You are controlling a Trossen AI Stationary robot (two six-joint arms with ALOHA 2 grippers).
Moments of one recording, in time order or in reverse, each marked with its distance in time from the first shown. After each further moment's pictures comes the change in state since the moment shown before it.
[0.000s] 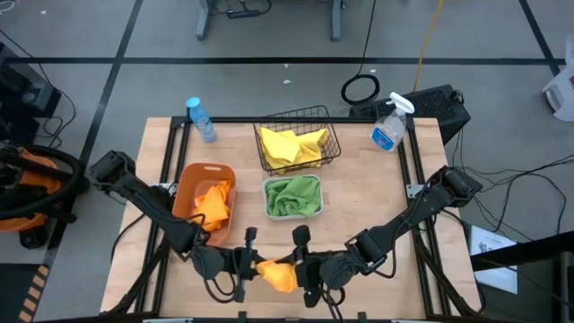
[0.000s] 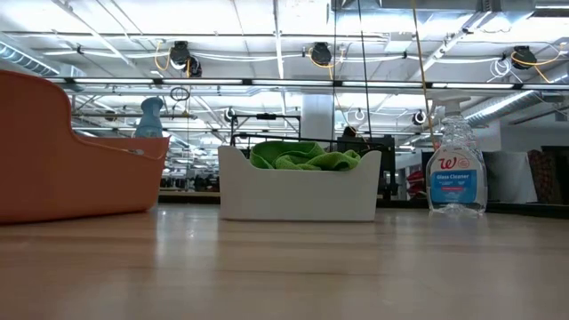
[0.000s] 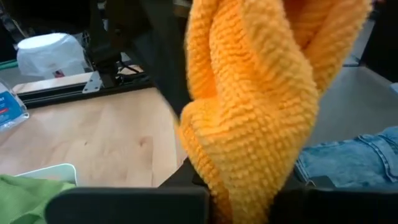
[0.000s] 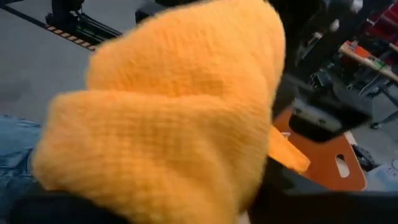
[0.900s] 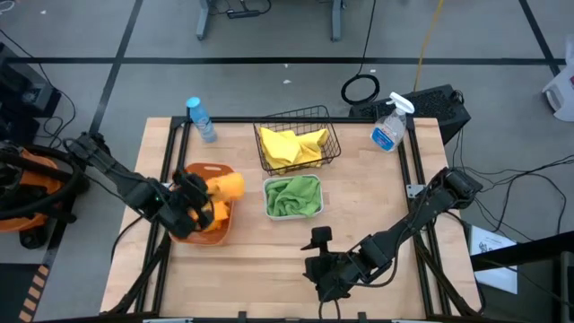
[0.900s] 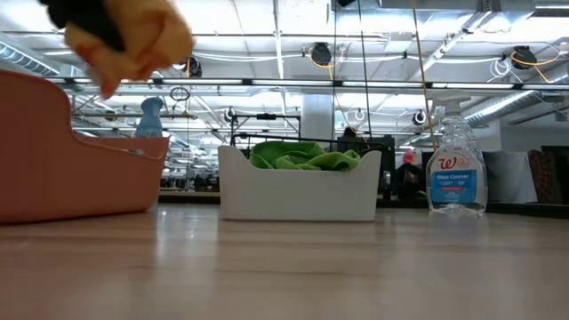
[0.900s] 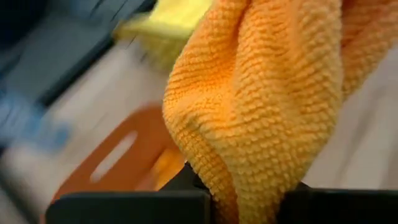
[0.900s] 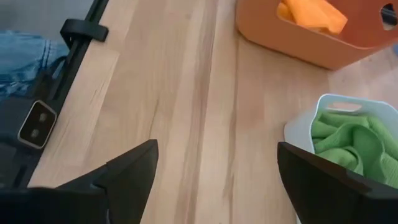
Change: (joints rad) left arm 0.078 -0.481 0.000 -1.423 -0.264 -0.991; right arm 0.044 0.000 0.000 -0.505 0.000 0.451
